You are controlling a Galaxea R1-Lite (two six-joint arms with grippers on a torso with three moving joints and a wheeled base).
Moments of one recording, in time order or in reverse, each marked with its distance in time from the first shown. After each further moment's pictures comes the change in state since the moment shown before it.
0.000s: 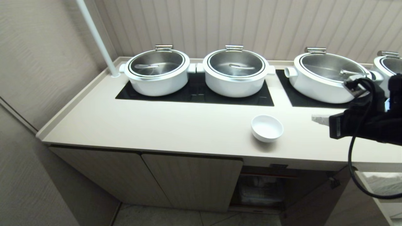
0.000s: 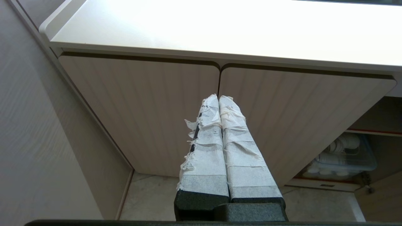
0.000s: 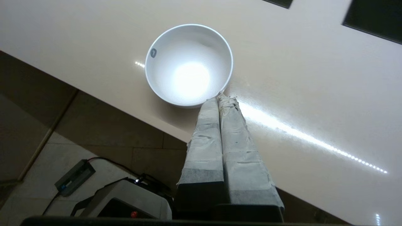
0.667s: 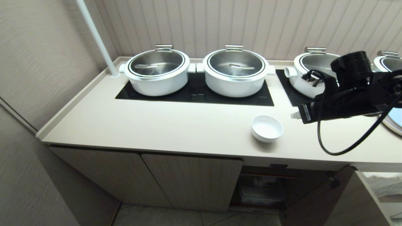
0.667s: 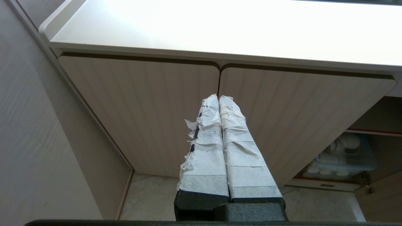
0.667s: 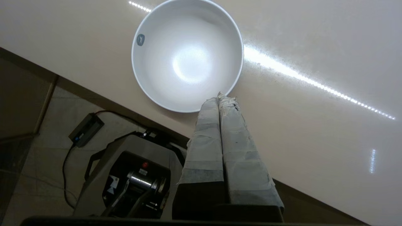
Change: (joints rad) left arm 0.000 0.000 0.000 0.000 -0.001 0.000; right arm 0.075 0.278 -0.541 0.550 -0.090 0.000
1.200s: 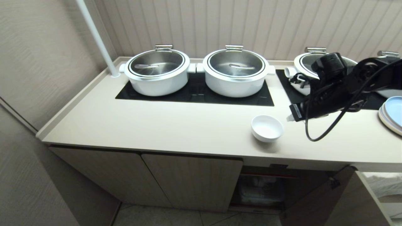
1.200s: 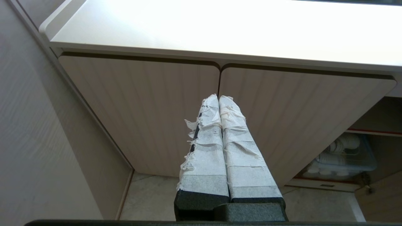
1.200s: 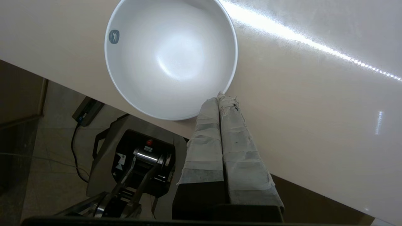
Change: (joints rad) left arm 0.000 0.000 0.000 0.000 0.000 0.000; right arm 0.001 0.182 -0.311 0.296 -0.036 0.023
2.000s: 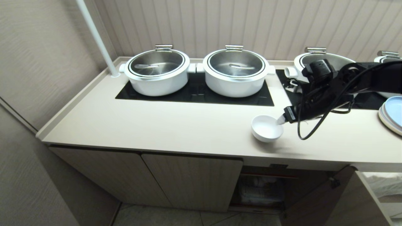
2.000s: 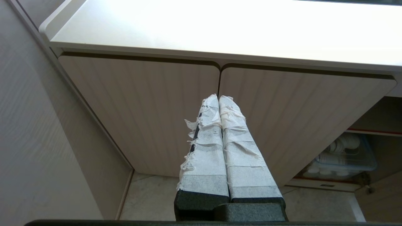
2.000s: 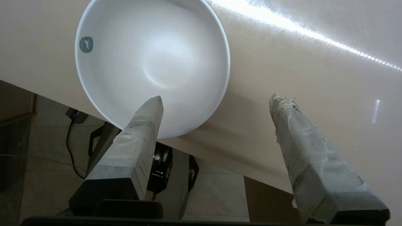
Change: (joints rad) left arm 0.000 0.000 0.000 0.000 0.000 0.000; right arm 0.000 0.093 -0.082 0.031 -0.028 0.005
